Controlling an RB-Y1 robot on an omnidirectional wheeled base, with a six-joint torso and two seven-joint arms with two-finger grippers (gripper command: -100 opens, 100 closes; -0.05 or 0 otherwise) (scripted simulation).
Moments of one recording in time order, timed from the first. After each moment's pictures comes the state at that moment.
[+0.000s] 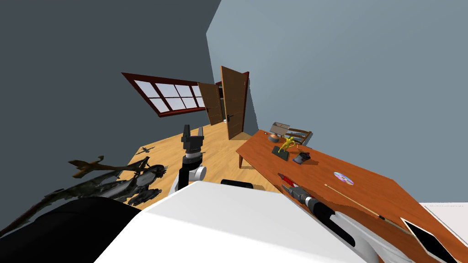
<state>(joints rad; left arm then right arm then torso) 0.46 0.04 -0.02 -2.32 0.01 -0.61 0.09 0.51 -1.01 0.36 -1.40 0.40 -0.16 0.40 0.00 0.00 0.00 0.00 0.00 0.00</state>
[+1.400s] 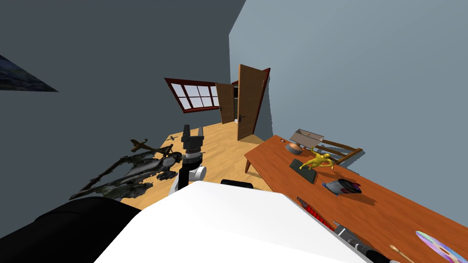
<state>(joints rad) 0.46 0.04 -0.02 -2.32 0.01 -0.61 0.09 0.58 -1.14 0.51 -1.12 0.56 -0.11 0.58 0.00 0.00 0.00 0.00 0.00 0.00</state>
